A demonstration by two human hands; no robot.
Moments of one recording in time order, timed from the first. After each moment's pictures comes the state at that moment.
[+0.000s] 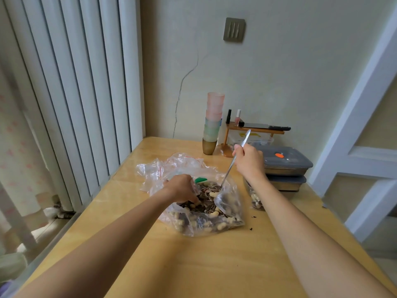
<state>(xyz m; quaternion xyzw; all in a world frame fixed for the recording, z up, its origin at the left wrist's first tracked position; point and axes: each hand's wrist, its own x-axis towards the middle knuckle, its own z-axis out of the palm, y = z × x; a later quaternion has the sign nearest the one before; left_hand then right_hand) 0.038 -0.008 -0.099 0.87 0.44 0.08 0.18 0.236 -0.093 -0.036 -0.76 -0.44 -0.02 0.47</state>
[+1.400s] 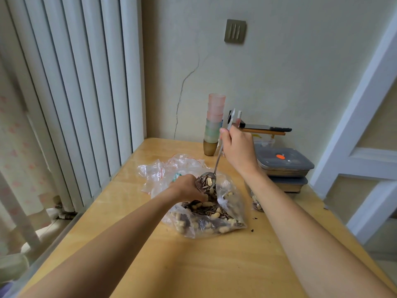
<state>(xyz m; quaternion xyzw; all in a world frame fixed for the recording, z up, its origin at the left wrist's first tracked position) 0.043 -0.016 -0.091 0.86 0.41 0.11 0.29 0.198 -0.087 0.007 -0.66 -0.57 -0.16 0.45</state>
